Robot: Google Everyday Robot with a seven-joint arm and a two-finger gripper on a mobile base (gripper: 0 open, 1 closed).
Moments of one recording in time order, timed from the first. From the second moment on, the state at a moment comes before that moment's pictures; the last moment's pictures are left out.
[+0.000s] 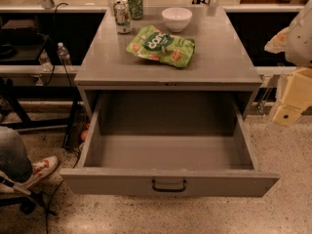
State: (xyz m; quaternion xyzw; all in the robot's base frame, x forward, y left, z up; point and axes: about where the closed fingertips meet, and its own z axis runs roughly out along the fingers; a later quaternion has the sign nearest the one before) arm 0.438 -0.217 0.977 -0.60 0.78 -0.03 0.16
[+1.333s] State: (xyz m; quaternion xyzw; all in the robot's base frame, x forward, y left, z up) arm 0.545 -0.245 0.985 -0.48 0.82 -0.03 0.32
